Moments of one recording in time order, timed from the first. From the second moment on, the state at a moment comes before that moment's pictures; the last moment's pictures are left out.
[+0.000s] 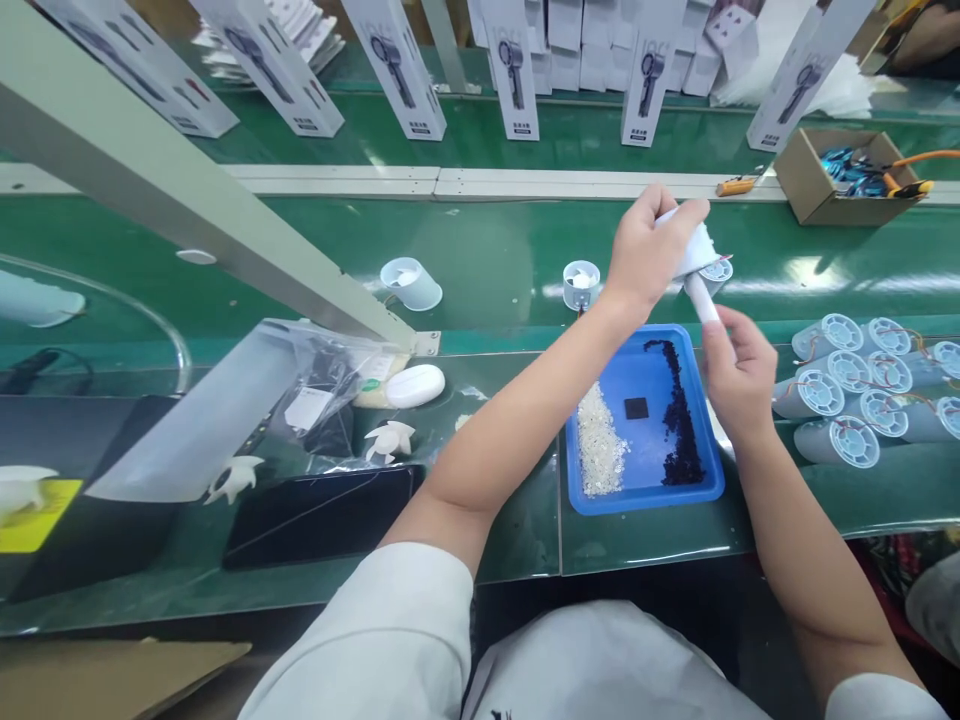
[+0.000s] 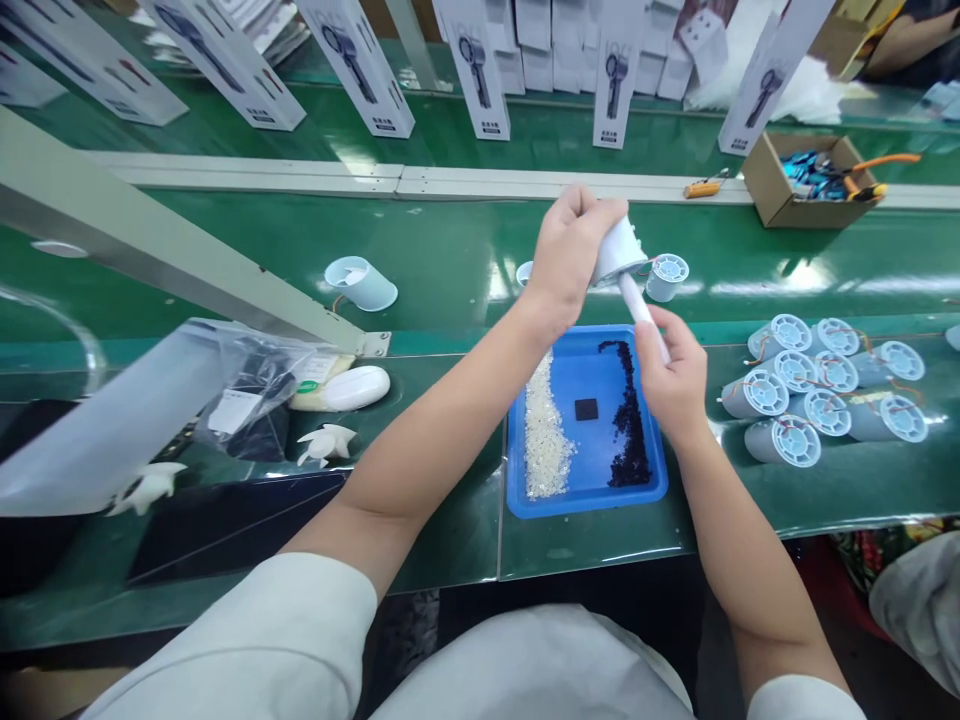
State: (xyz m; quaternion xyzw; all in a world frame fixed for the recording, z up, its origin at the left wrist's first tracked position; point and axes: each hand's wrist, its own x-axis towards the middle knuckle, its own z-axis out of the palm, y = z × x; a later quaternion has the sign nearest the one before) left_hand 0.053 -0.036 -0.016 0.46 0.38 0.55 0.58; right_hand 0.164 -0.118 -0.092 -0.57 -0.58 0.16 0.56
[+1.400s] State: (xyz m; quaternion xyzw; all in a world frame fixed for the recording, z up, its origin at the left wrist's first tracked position) left_hand -0.001 0.010 -0.048 0.82 0.54 0.00 0.18; right_hand 0.140 -0.124 -0.097 -0.47 -0.61 0.42 0.48
